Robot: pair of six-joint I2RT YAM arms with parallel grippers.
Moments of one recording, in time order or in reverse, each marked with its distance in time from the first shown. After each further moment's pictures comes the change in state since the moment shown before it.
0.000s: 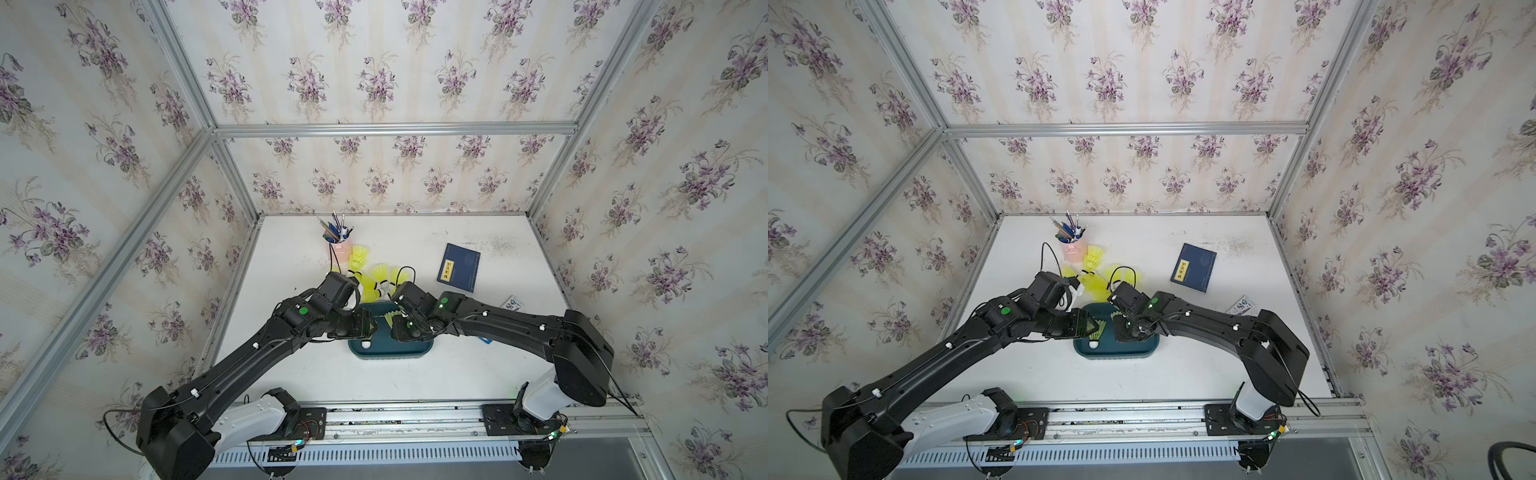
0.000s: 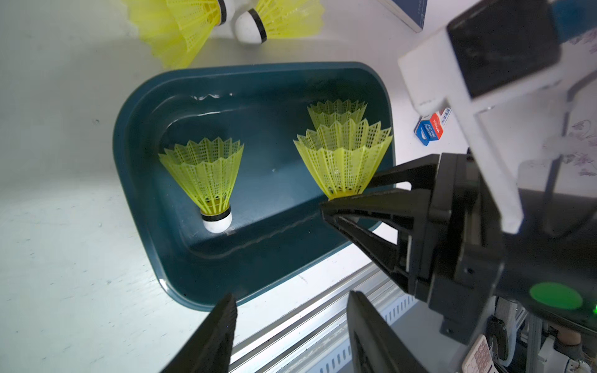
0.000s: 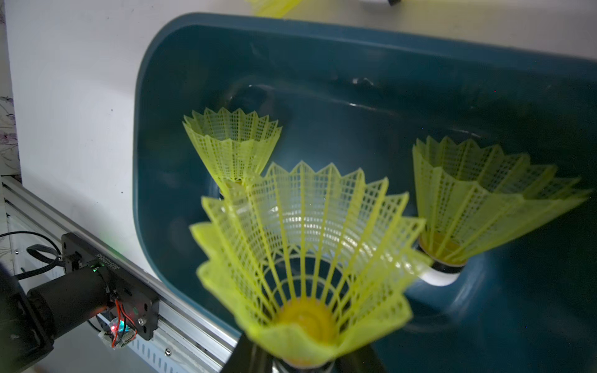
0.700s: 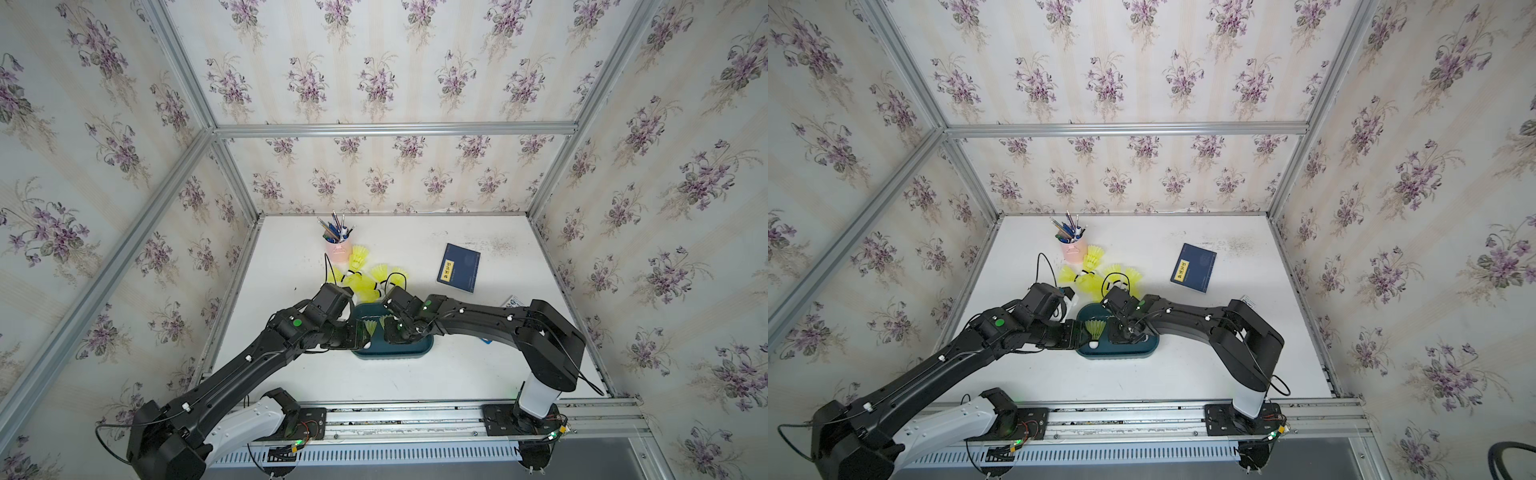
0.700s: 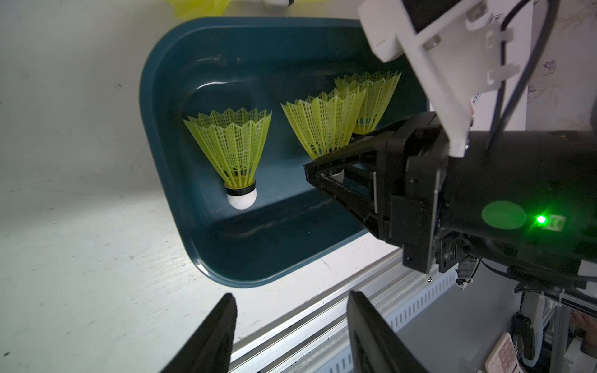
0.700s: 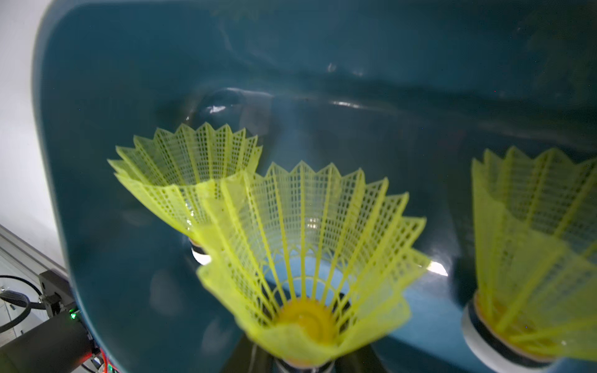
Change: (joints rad) left arm -0.003 -0.079 -0.091 -0.011 -0.023 0.019; right arm 0.004 0.146 0.025 0.086 -0.001 0.079
